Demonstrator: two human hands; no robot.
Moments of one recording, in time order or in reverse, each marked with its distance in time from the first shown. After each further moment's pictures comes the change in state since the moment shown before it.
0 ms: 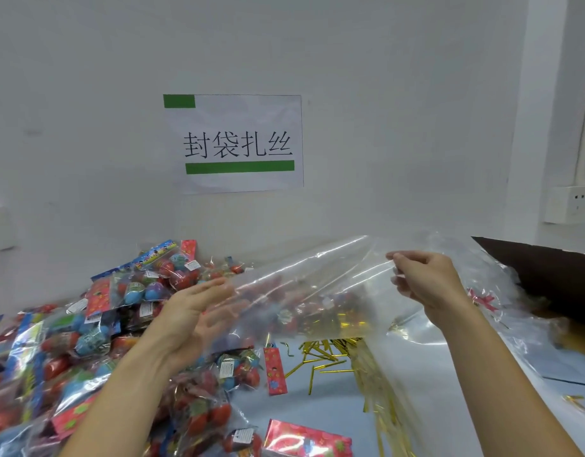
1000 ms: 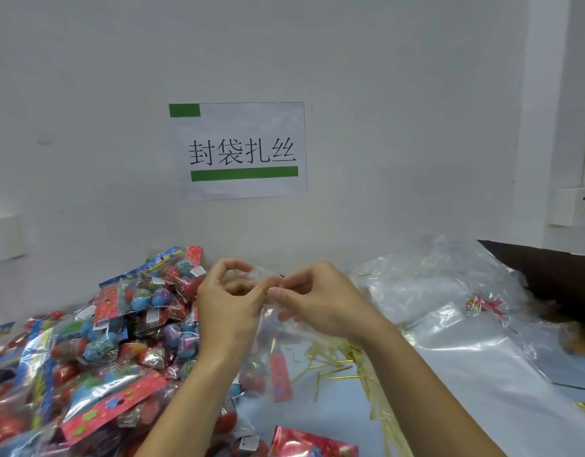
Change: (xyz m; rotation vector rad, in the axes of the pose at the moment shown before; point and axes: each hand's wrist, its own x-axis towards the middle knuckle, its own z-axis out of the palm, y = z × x) left_hand -0.013 -0.016 0.061 0.376 0.273 0.583; right_hand -0.073 -0.029 0.098 -0.366 -0.611 -0.345
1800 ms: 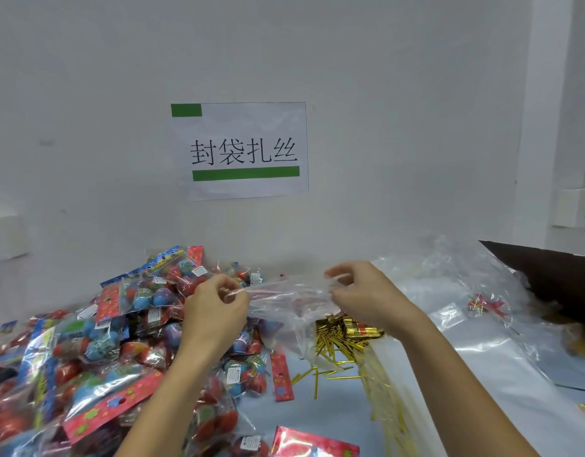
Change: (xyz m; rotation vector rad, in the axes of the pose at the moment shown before) left_hand 0.019 -0.015 -0.028 0.540 -0.072 -0.026; right_hand 0.000 0.034 -0.042 -0.132 0.105 0.200
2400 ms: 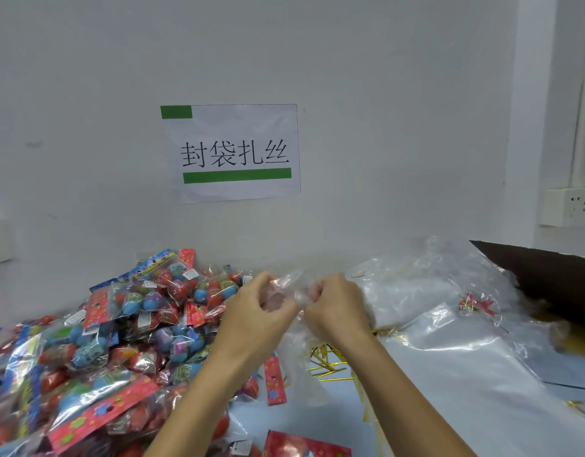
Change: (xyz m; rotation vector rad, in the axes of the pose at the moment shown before) left_hand -0.026 0.031 0.030 -0.183 -0.255 0.189; right_hand 0.003 -0.005 0.049 -0.165 0.310 0.032
